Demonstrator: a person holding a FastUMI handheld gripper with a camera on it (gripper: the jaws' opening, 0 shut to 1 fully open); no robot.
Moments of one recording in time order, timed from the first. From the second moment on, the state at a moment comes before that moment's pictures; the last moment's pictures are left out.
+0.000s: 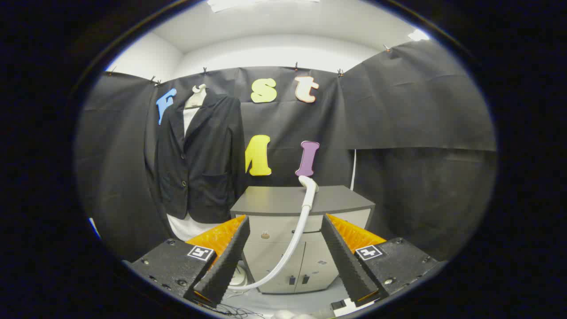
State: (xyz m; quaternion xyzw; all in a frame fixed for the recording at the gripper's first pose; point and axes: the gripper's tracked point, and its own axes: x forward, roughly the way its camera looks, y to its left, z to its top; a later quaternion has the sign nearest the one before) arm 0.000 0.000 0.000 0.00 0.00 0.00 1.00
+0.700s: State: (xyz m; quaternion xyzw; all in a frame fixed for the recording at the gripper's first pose) arm 0.012 0.005 0.014 -0.02 0.00 -0.02 1.00
